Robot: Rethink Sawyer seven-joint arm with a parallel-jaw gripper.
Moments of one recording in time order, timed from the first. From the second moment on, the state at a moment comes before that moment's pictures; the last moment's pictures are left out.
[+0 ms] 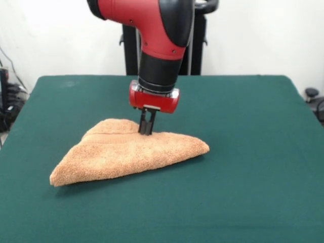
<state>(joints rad) -0.15 -0.44 -0.17 1.75 0.02 0.11 1.57</state>
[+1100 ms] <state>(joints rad) -0.13 -0.56 -0.17 1.88 0.02 0.11 1.57</state>
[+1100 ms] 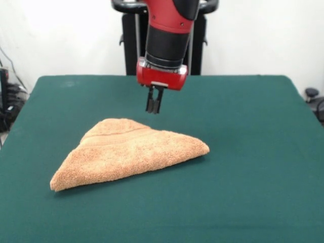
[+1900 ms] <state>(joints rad) -0.15 -0.47 -0.17 1.87 0.02 0.07 1.57</state>
